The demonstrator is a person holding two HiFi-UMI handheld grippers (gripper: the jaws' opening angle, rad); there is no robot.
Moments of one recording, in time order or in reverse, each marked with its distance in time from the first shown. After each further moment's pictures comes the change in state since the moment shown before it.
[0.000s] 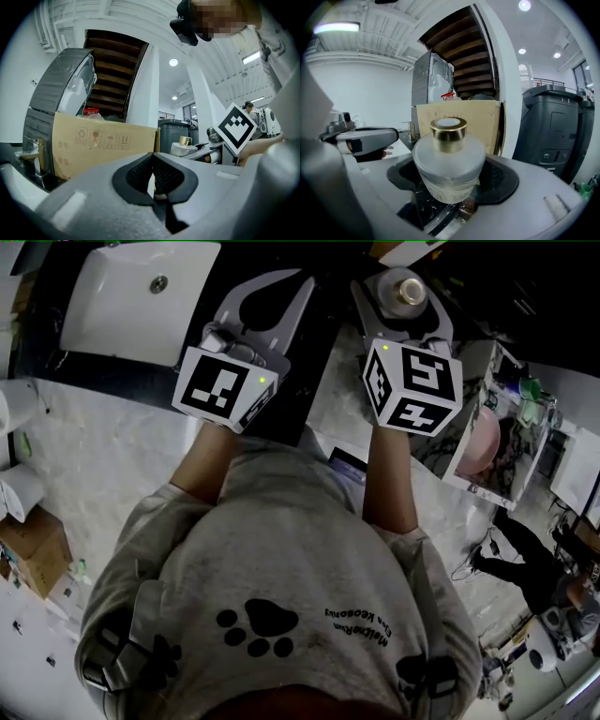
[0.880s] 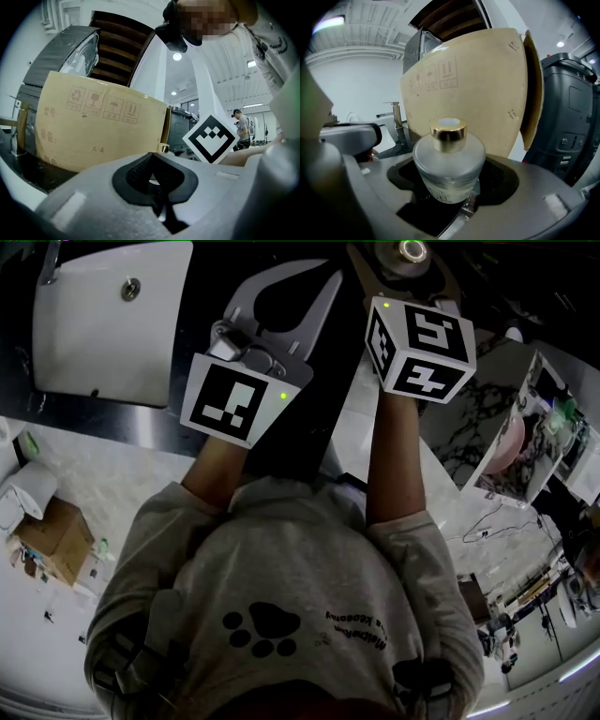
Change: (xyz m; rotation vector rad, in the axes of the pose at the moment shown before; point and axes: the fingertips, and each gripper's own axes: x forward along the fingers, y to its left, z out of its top) left arm 0.072 0.053 -0.089 -0.053 0.087 -0.075; right arm 0.154 -0.017 -0.068 0.044 0.136 0.010
